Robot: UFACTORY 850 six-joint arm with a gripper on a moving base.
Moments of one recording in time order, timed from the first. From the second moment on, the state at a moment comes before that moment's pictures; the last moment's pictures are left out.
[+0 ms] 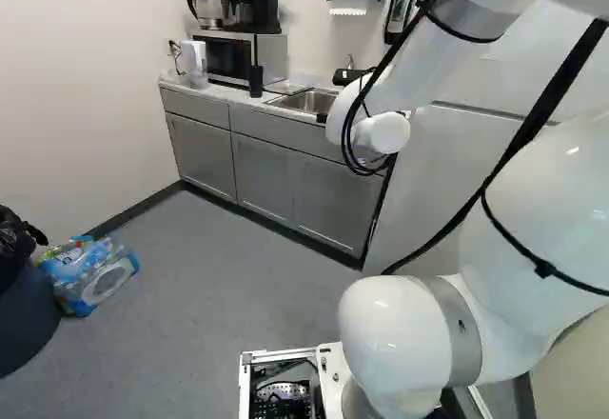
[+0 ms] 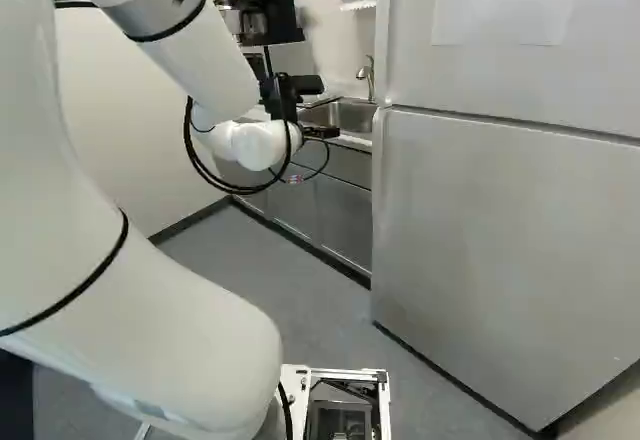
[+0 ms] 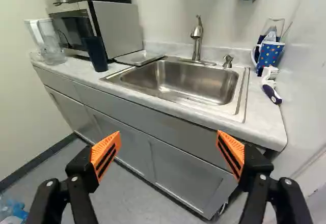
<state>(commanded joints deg) -5.2 7.7 -30.5 0.0 37.3 0.0</state>
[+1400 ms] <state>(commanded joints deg) -7.0 6.2 -40.9 0.0 33.2 0.0</state>
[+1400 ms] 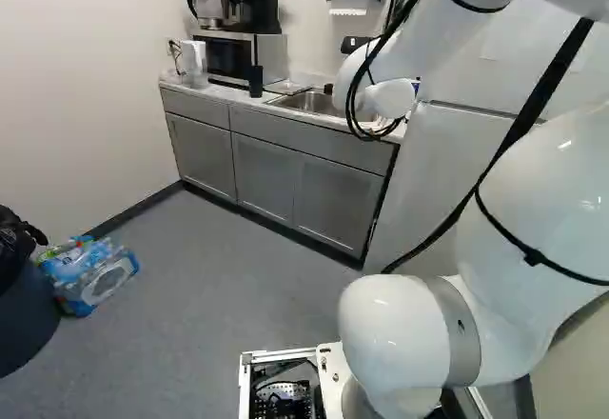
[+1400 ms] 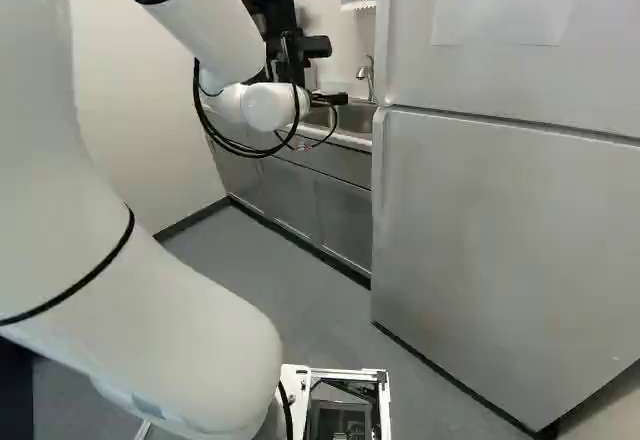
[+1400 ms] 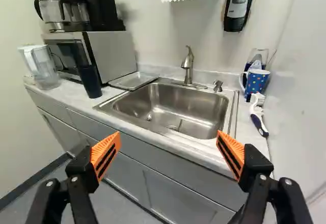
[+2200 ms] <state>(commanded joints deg) -7.8 4.4 -47.5 0.0 30.5 0.0</state>
